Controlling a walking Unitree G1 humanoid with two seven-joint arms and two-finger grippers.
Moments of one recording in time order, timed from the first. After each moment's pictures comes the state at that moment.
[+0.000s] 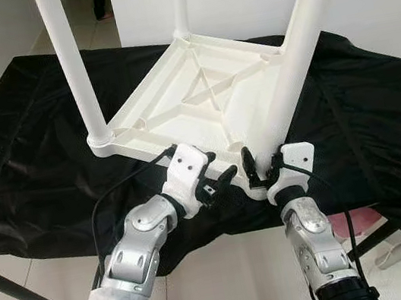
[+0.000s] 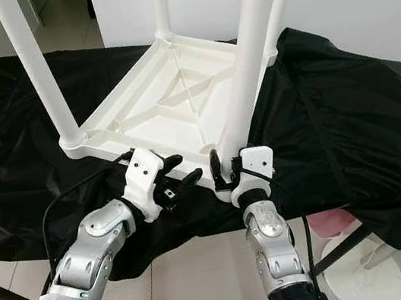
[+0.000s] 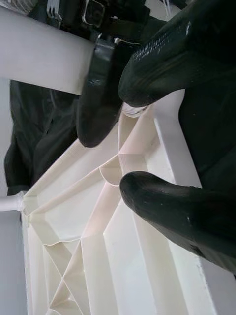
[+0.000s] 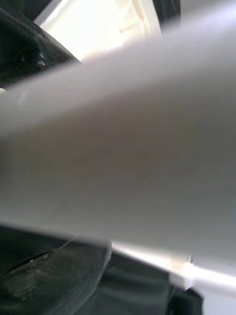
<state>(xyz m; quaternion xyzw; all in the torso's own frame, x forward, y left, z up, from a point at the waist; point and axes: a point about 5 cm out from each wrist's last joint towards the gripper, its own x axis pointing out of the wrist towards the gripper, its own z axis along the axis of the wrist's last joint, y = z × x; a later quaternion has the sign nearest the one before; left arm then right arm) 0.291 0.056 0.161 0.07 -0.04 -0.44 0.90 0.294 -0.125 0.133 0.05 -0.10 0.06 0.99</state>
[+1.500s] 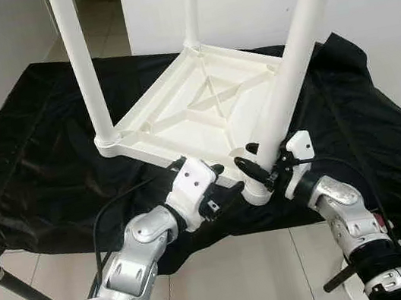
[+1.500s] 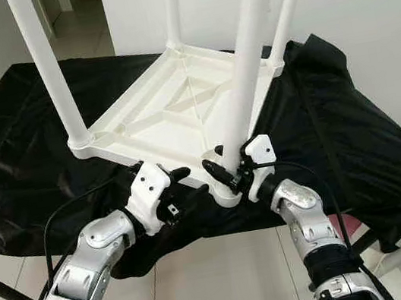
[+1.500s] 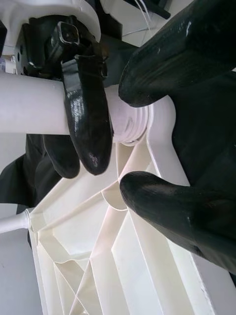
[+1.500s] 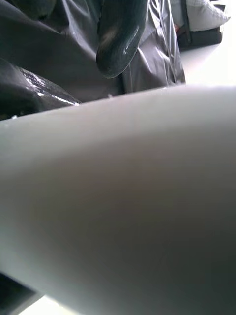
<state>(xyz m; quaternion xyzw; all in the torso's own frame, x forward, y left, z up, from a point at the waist) 0.277 0.057 0.152 0.10 -0.04 -0.47 0.88 0.312 -0.155 0.131 -0.02 -0.07 0.36 0.93</state>
